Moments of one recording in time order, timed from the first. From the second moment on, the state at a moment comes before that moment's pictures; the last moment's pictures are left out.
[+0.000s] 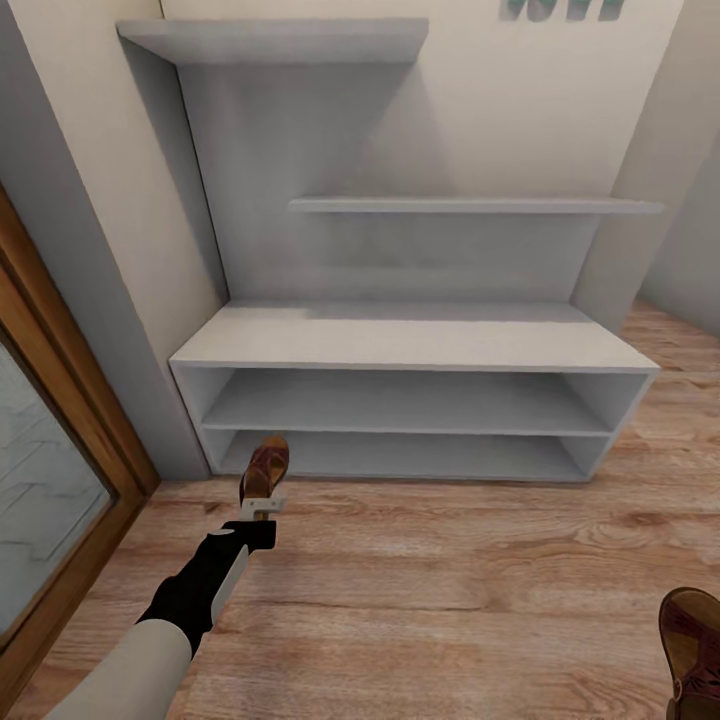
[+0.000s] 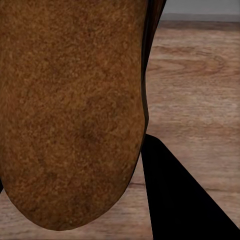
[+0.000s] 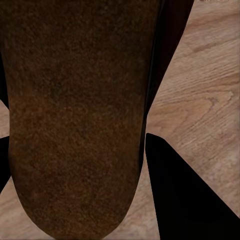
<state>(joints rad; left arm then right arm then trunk) -0.65 -0.03 -0.03 -0.68 0.02 0.39 0.06 0.02 0.01 -0.89 -0.97 0.15 -0.24 0.22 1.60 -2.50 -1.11</state>
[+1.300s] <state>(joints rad) -0.65 -0.03 -0.03 -0.69 0.02 0.39 0.07 0.02 0.01 -0.89 -0.97 0.15 -0.24 0.22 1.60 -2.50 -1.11</state>
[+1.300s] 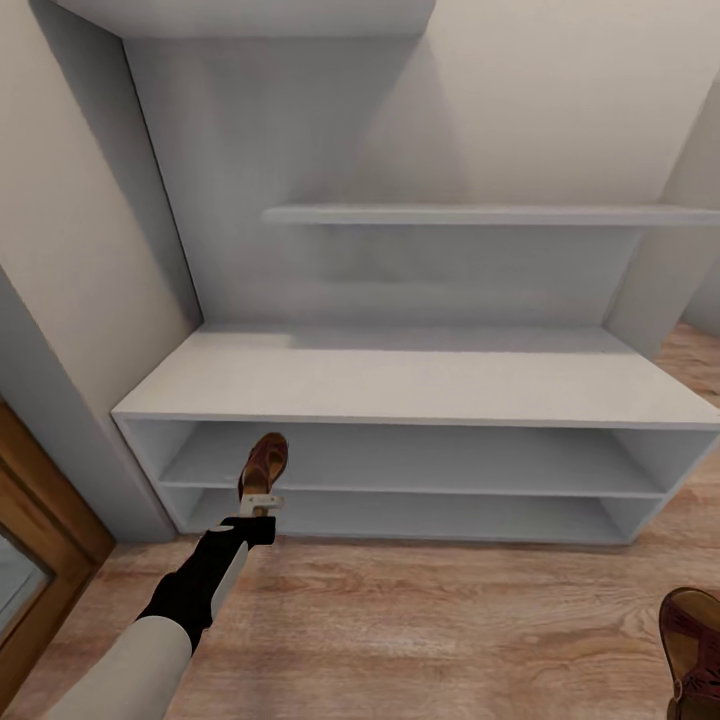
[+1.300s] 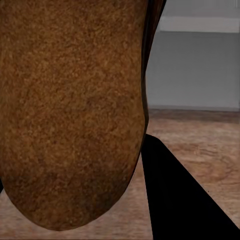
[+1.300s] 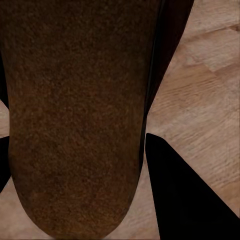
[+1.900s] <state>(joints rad) -0.65 -0.03 -0.03 -0.69 0.02 0.39 0.07 0.02 0.01 -0.89 -0.97 0.15 -0.24 0.22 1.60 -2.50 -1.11</state>
